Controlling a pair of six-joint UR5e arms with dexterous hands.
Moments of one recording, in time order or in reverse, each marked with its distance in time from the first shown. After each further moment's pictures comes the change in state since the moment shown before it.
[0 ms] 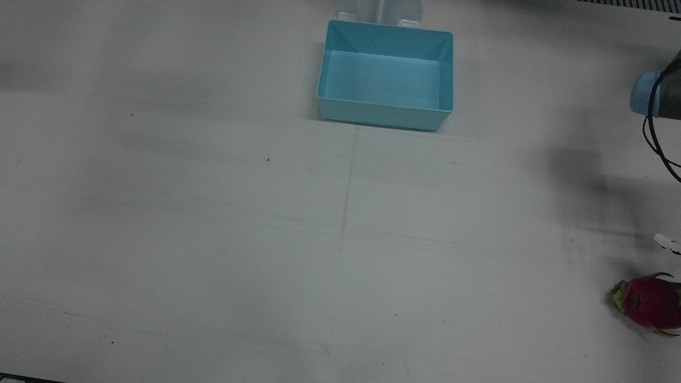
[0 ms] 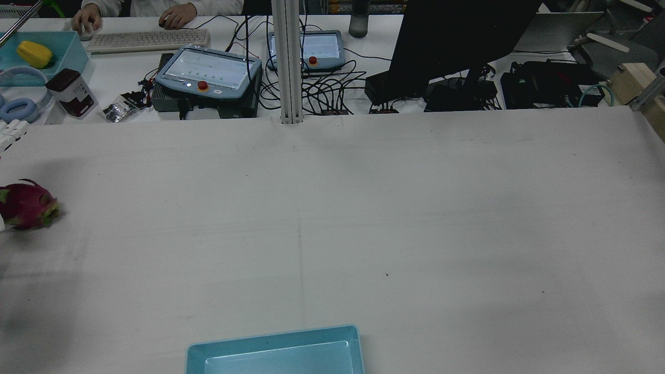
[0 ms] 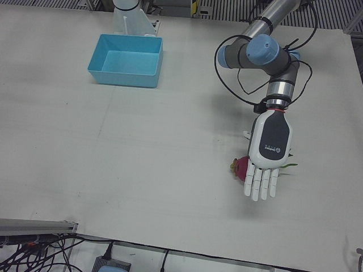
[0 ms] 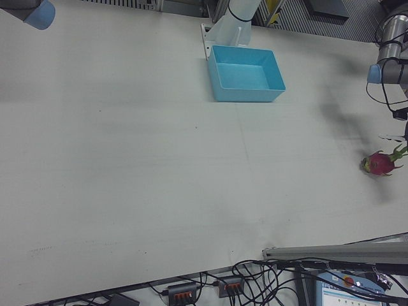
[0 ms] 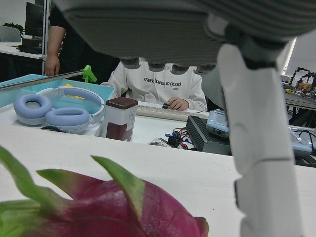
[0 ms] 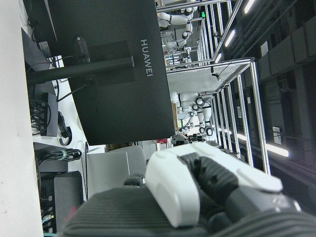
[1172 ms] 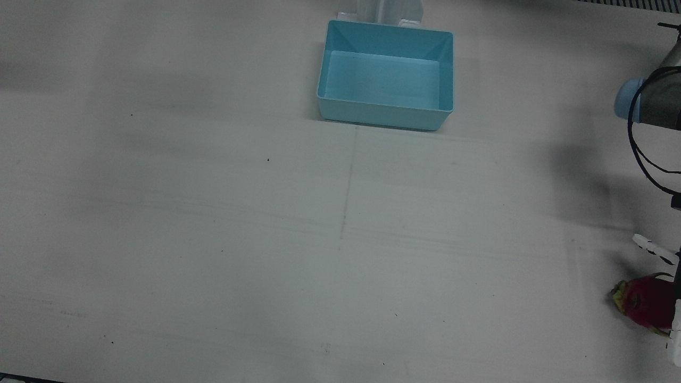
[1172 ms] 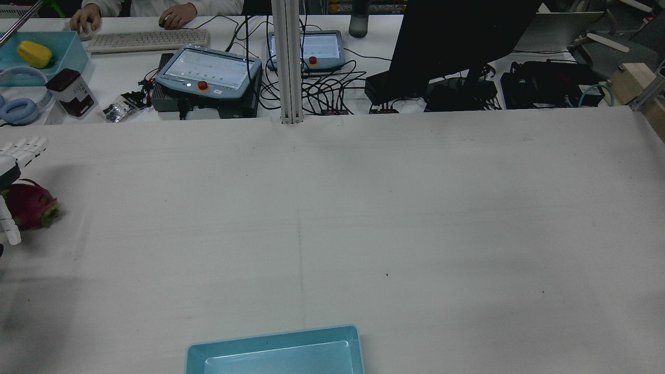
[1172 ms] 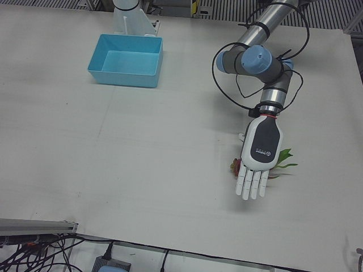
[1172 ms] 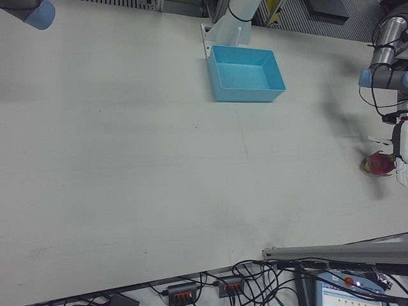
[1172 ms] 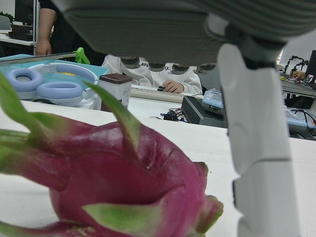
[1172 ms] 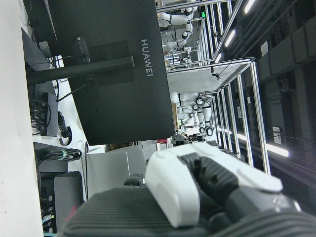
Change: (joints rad) left arm 0.063 -0.001 0.069 -0.066 -0.020 0.001; right arm 0.000 0.000 0.000 0.000 0.000 0.000
